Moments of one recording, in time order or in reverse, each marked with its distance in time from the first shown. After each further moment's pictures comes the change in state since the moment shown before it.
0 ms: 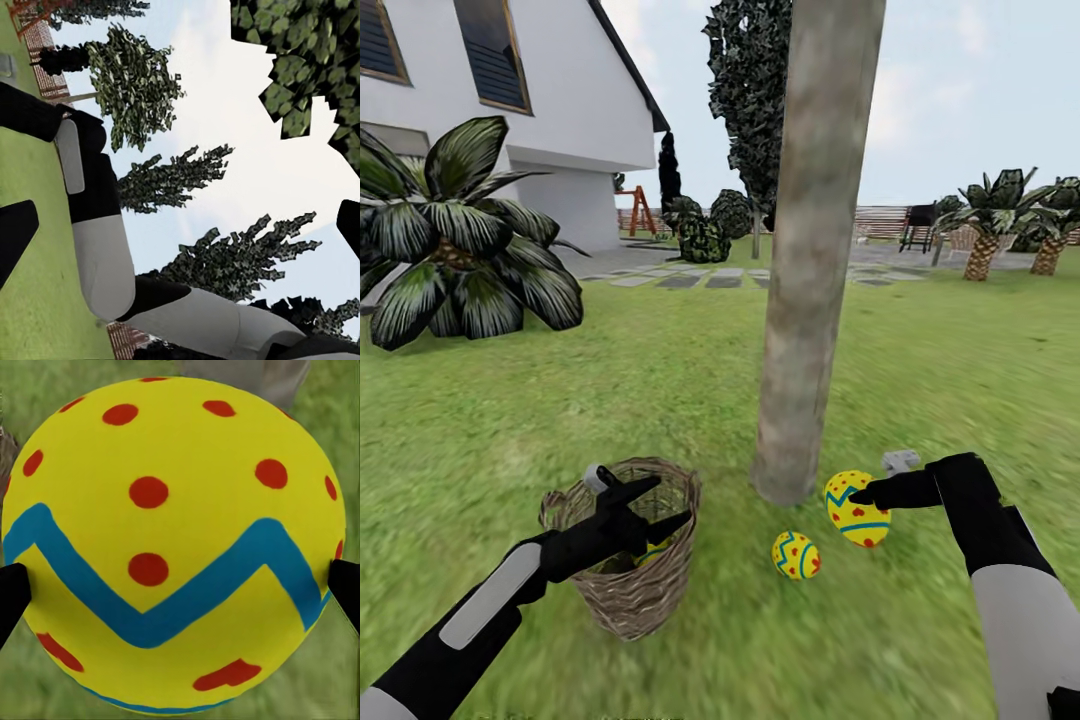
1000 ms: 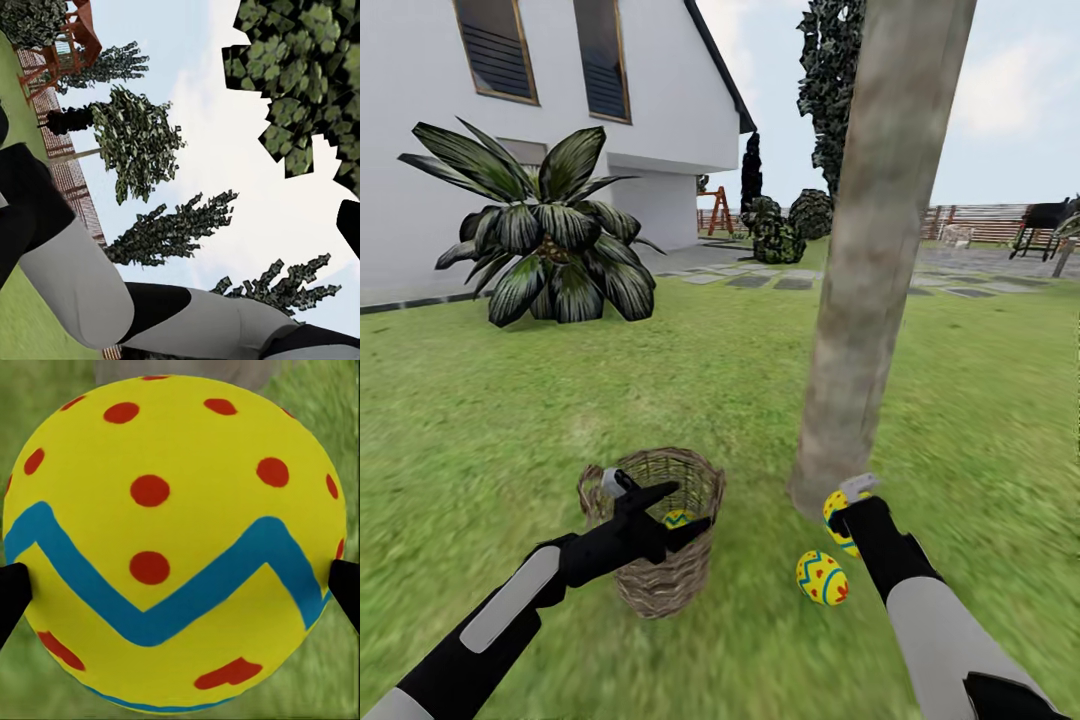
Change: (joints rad) left arm 0.000 -0.050 -0.039 -0.009 0.000 0.002 0.002; right arm 0.003 0.219 0.052 0.356 -0.013 -0.283 -0.903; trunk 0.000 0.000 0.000
